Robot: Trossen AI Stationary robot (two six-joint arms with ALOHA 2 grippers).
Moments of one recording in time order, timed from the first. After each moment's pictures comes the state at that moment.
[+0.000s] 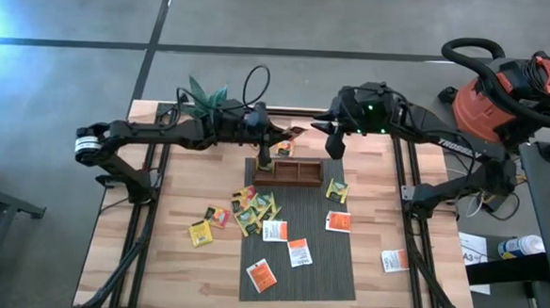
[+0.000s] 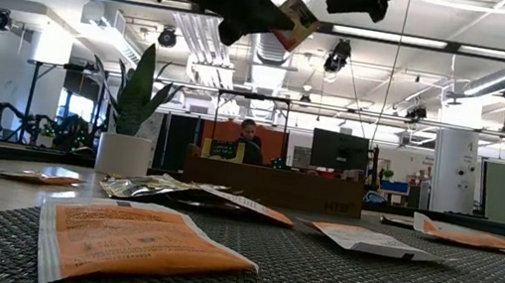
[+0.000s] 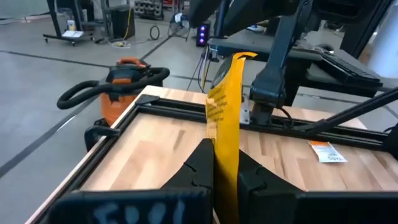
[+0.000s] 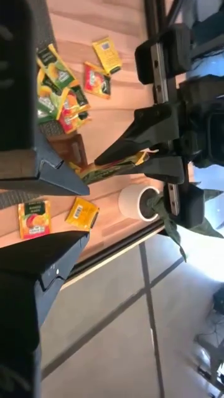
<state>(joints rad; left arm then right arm) 0.32 1.45 1.06 0.25 0.18 -0.04 -0.35 1.31 1.38 -0.58 -0.05 -0.08</state>
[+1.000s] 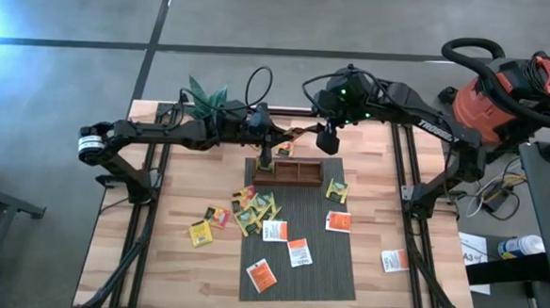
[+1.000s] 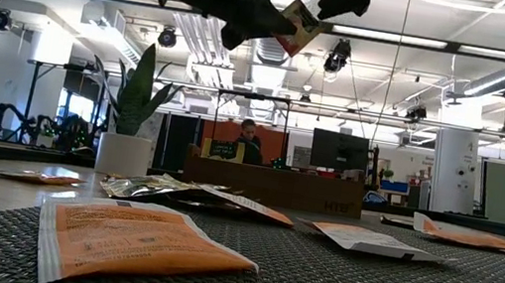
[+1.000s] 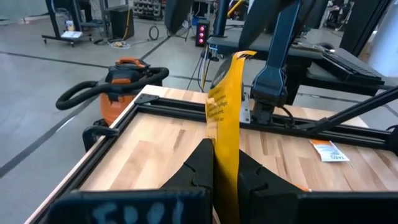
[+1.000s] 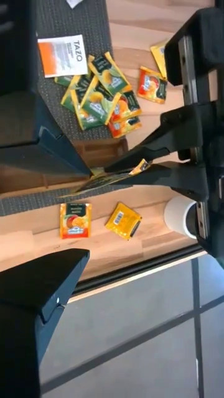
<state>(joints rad) 0.32 1.48 1.06 0.28 0.18 -0.04 -0.35 1.57 1.80 -1.01 -0.08 -0.18</state>
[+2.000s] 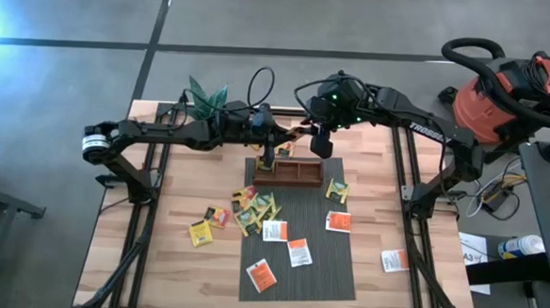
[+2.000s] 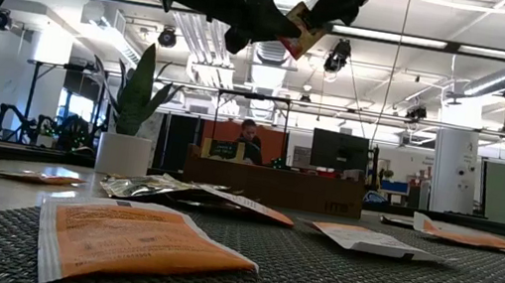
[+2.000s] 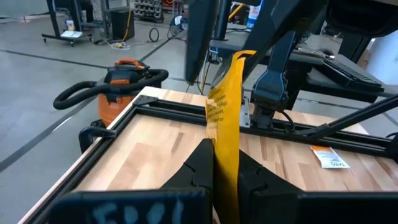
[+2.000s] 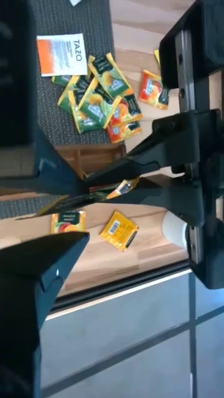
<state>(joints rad) 0.32 1.51 1.07 0.32 0.18 -0.06 -0.34 1.59 1.73 -0.93 -0.11 -0.21</state>
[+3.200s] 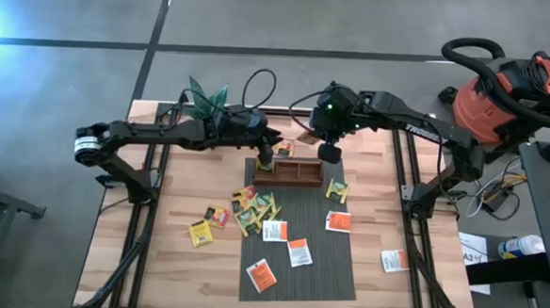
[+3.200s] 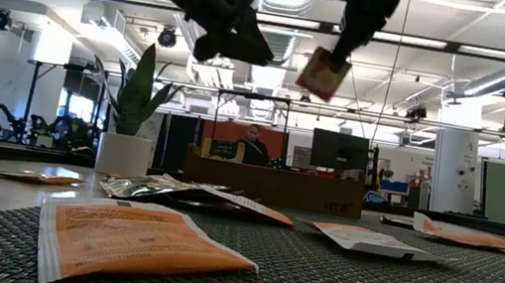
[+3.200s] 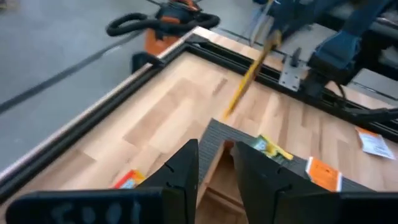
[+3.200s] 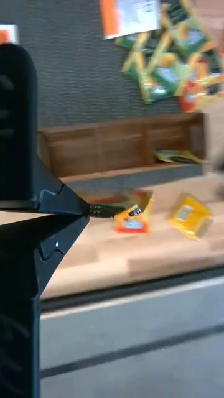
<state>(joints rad) 0.30 1.43 1.06 0.01 -0.04 -0.23 -0.35 1.59 1.64 -1.08 0.02 -0.25</state>
